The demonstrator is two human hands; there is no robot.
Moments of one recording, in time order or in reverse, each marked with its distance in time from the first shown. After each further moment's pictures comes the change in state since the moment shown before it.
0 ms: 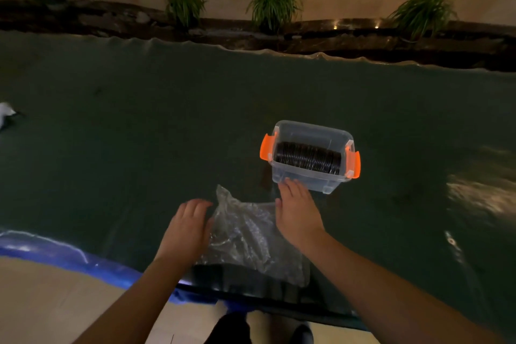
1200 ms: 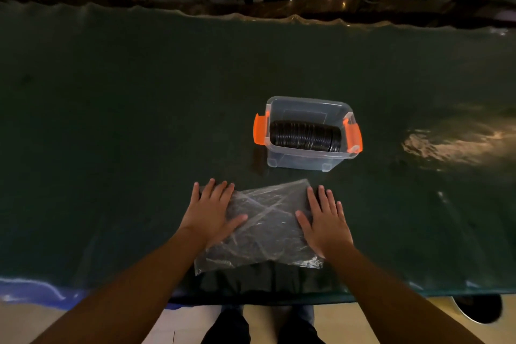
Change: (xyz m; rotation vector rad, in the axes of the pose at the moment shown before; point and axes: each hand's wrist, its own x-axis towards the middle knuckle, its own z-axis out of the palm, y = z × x) left_hand 0.075 -0.019 0.072 0.236 -0.421 0.235; right_hand -0.050 0.056 0.069 -0.110 -0.232 0.420
